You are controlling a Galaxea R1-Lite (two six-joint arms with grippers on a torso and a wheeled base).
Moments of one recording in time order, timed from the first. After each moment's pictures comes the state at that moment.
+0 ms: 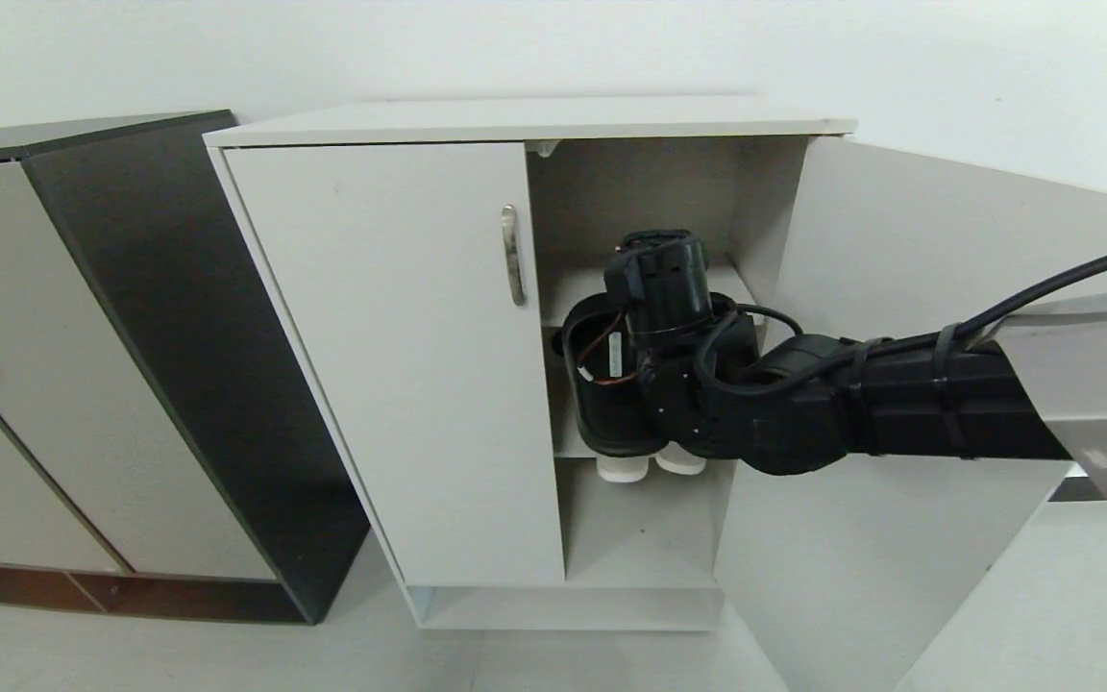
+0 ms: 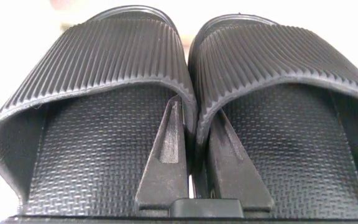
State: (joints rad) left arm 0.00 0.00 0.00 0.00 0.00 0.00; right arm 0.81 2.15 -1.70 -0.18 -0.79 0.19
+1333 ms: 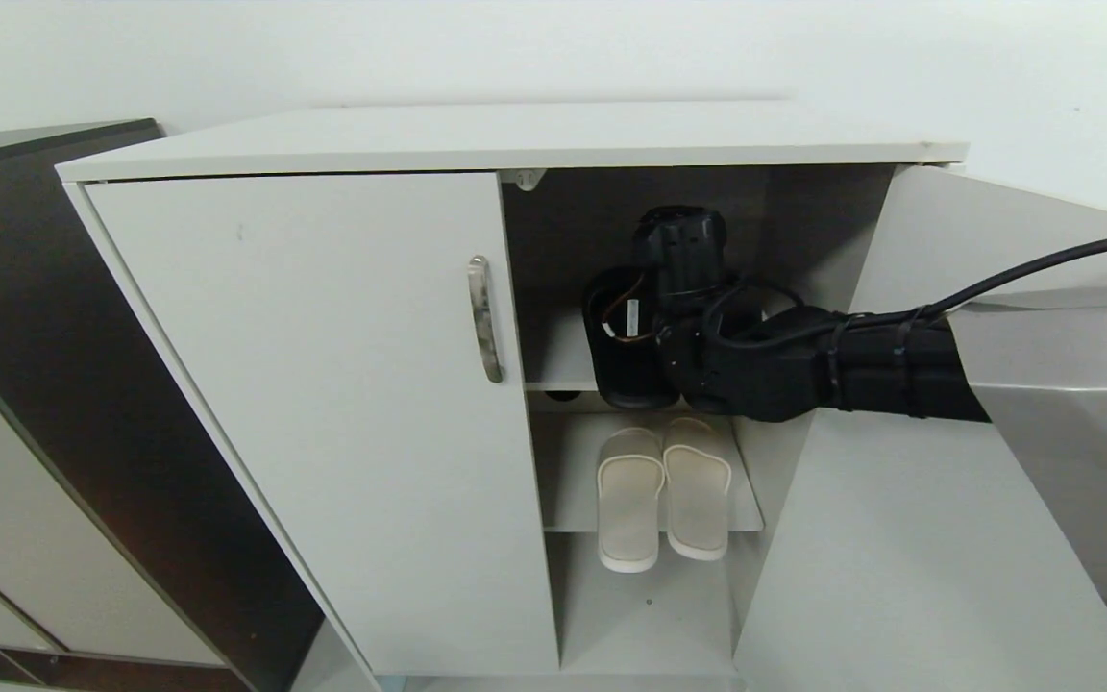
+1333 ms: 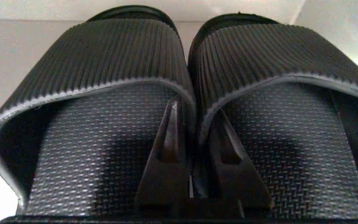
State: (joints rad) left arm 0.00 0.00 0.00 0.00 0.00 0.00; right arm 0.69 2.26 -1.92 -0.14 -0.73 0.16
